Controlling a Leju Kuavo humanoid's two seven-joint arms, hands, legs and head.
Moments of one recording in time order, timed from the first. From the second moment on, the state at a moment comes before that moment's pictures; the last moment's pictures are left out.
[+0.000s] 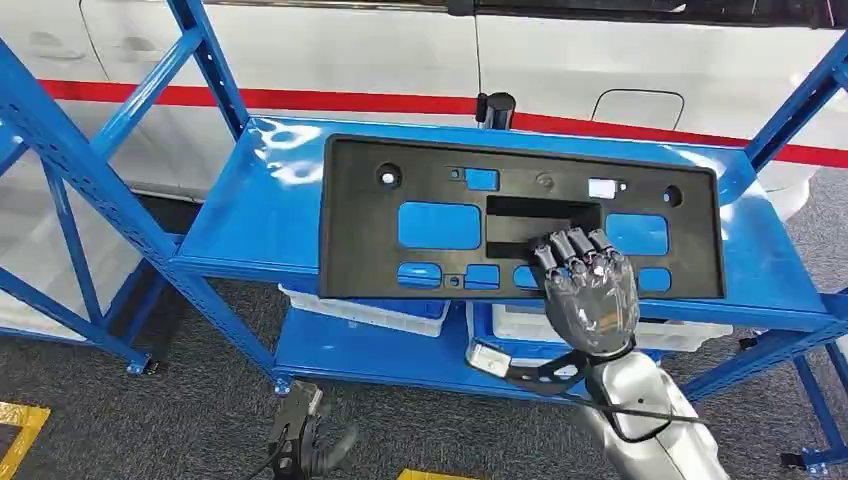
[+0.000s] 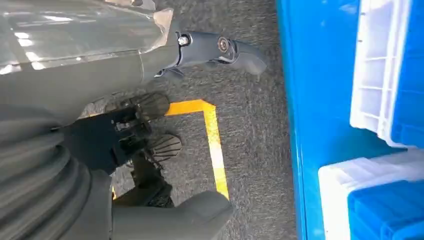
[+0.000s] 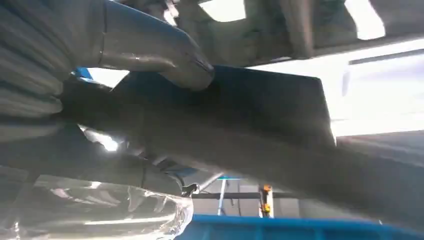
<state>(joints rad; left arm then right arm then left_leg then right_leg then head) 0.02 -0.21 -0.31 -1.02 -0.02 0.28 0.14 -0.21 -0.23 0.46 -1.72 1.57 -0.64 0.09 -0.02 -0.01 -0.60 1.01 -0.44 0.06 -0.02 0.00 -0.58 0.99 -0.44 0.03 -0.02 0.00</state>
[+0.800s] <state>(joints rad) 0.12 -0.18 -0.27 -1.10 0.12 0.39 0.10 0.03 -0.15 0.38 -2.00 1.56 -0.64 -0.02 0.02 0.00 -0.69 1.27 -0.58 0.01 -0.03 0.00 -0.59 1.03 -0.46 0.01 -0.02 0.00</state>
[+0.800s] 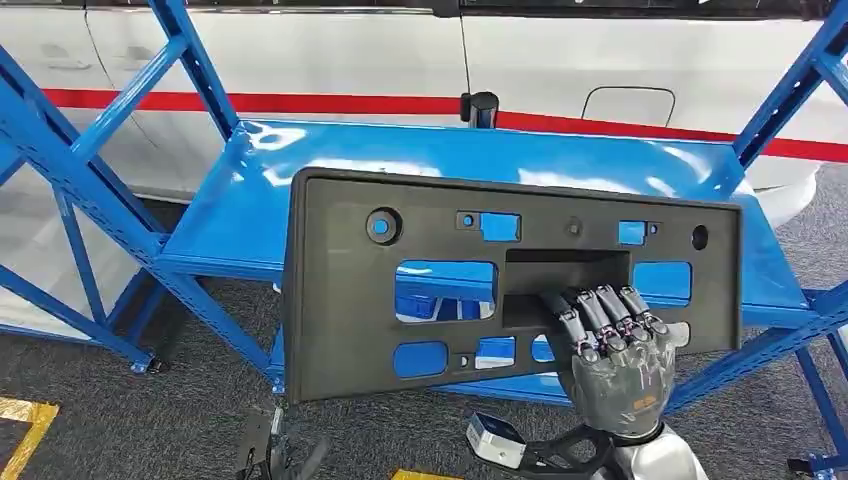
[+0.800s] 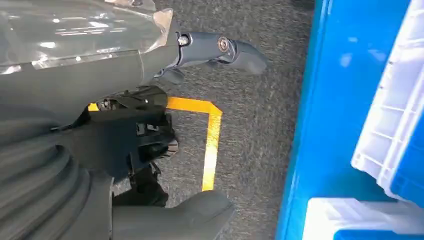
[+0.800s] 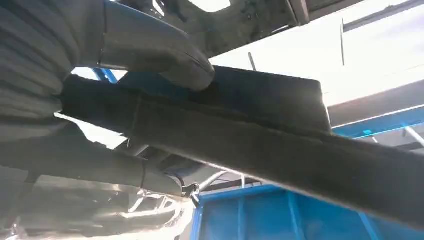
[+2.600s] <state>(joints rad) 0.13 -0.12 -0.35 -1.11 0.19 0.40 0.08 0.06 -0.04 0.38 -1.99 1.44 -0.64 -0.14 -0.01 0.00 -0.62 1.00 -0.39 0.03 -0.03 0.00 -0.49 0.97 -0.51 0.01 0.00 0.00</state>
